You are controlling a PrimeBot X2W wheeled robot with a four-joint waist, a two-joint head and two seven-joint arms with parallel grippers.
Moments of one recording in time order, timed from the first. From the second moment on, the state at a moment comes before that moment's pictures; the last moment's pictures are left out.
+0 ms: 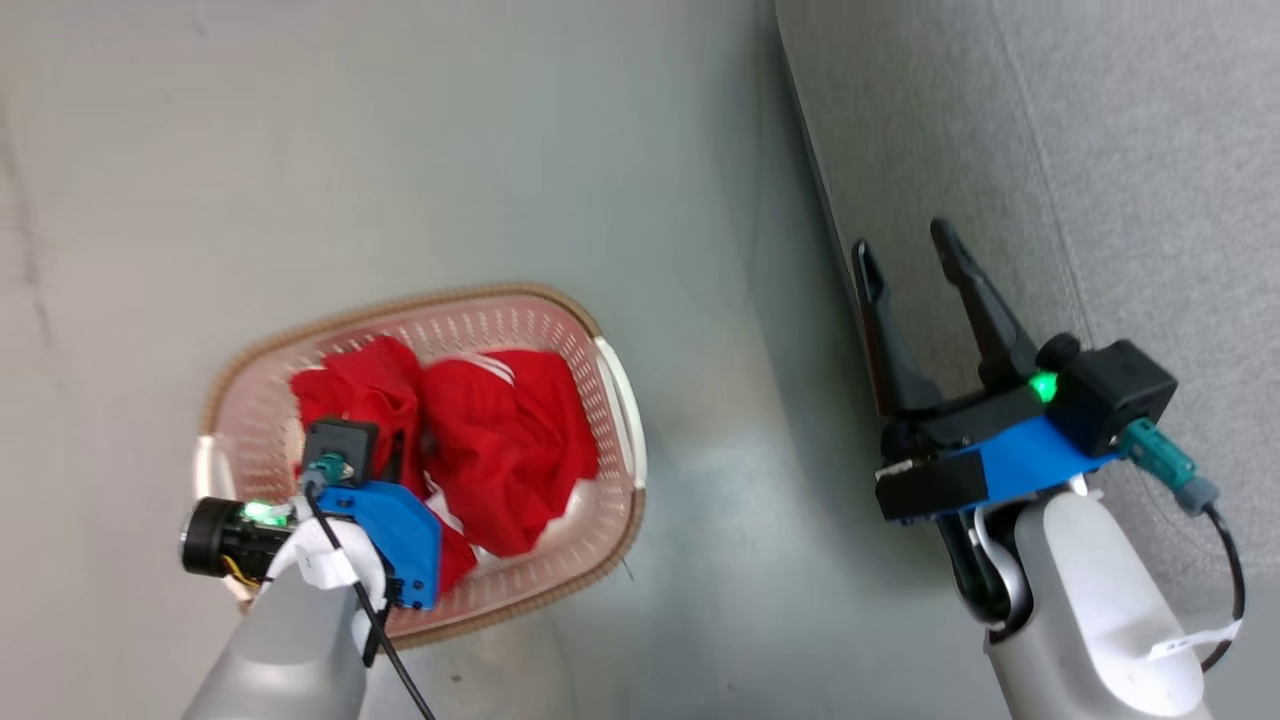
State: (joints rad) left arm -0.68 0.11 -0.34 1.26 -0.20 -0.08 -0.25; right arm -0.42 -0.05 0.17 0.23 0.23 0.13 -0.26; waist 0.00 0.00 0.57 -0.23
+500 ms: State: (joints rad) left arm -0.56 0.06 -0.42 1.06 -0.21 -0.12 -0.26; right arm -0.28 -0.05 0.14 0.30 0.18 0.13 -0.26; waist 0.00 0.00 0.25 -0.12
